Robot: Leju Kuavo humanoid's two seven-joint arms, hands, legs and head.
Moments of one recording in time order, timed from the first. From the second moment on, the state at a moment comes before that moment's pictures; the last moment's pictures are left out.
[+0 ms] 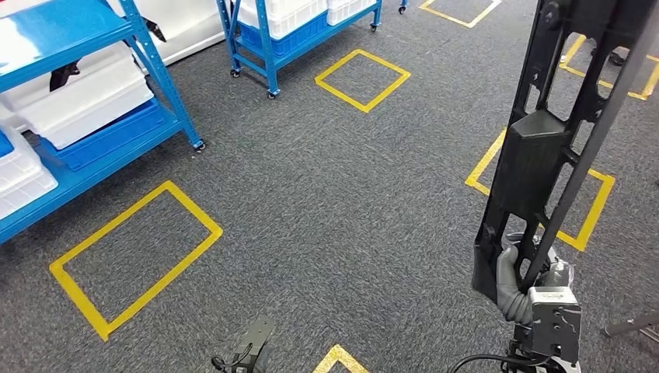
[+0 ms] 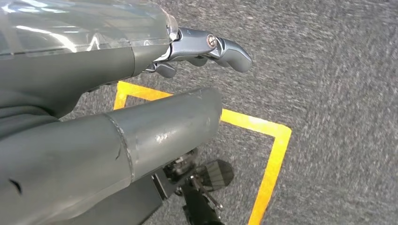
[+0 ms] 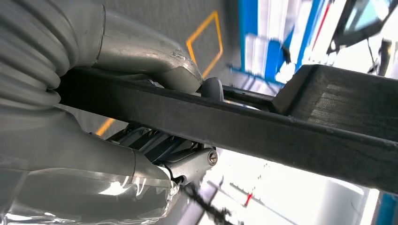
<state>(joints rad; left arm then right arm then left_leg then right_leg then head) -0.19 -0.31 0.61 -0.24 -0.95 0.20 -0.08 0.09 0.08 -0.04 -1.91 0.38 -0.23 -0.32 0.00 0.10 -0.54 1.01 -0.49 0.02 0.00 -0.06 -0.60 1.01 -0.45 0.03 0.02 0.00</state>
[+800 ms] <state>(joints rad) -0.18 -0.31 0.61 -0.24 -0.93 0.21 -0.09 0.09 -0.01 -0.14 -1.95 0.45 -0.23 -0.28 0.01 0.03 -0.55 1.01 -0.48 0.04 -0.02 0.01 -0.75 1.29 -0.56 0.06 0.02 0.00</state>
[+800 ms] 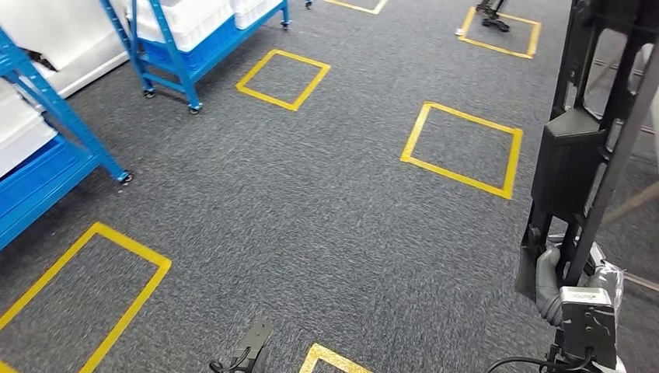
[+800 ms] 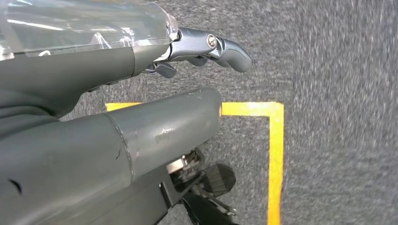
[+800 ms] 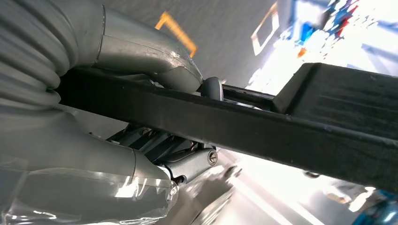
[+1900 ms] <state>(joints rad) -0.17 -0.30 0.61 -0.24 -0.92 0.19 -0.10 0.02 -0.12 -0.22 -1.93 0.64 -0.27 -0.18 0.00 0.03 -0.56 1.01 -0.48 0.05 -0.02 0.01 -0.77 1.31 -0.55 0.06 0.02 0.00</state>
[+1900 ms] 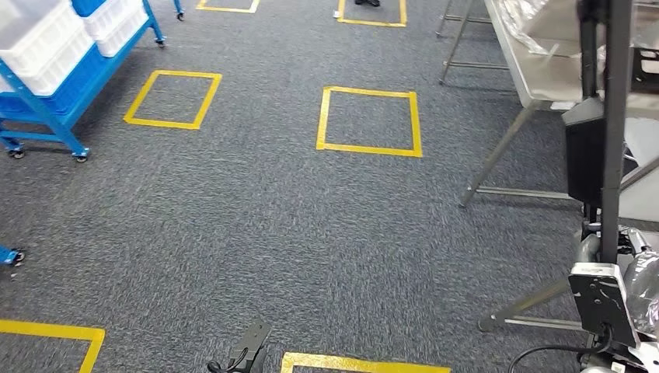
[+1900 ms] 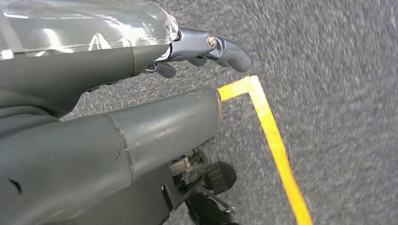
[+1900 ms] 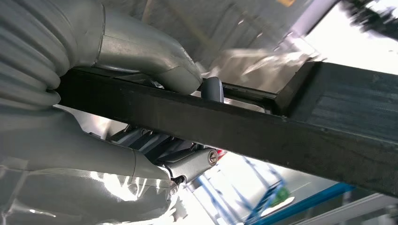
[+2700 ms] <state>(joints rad) -0.17 -0.30 0.61 -0.24 -0.91 0.18 -0.11 0.03 -0.19 -0.29 -1.91 0.88 -0.33 -0.02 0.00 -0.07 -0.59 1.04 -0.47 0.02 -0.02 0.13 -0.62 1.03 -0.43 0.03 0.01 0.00</state>
